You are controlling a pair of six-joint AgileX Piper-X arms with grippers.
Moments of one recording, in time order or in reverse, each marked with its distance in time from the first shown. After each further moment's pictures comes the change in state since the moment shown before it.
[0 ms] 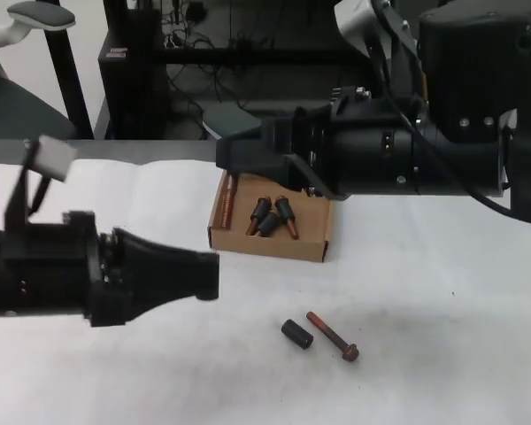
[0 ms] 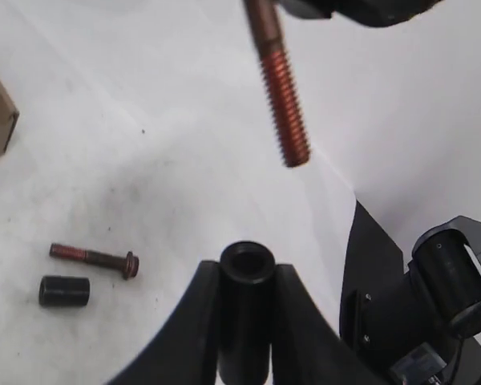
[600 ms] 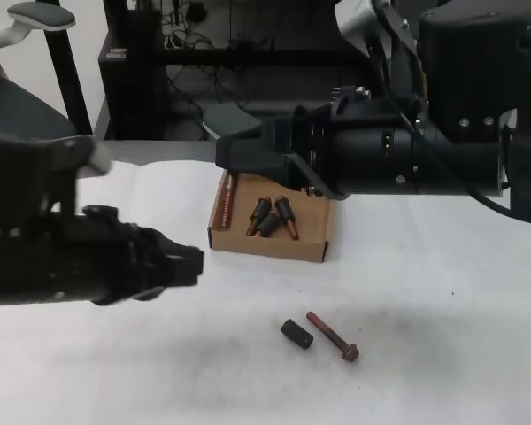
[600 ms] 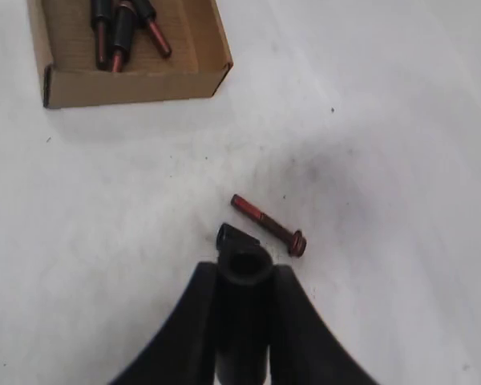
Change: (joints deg) left arm -7.3 1.7 -7.3 15.0 -33.2 -1.3; right arm 0.0 0.0 0.0 -0.1 0.0 0.0
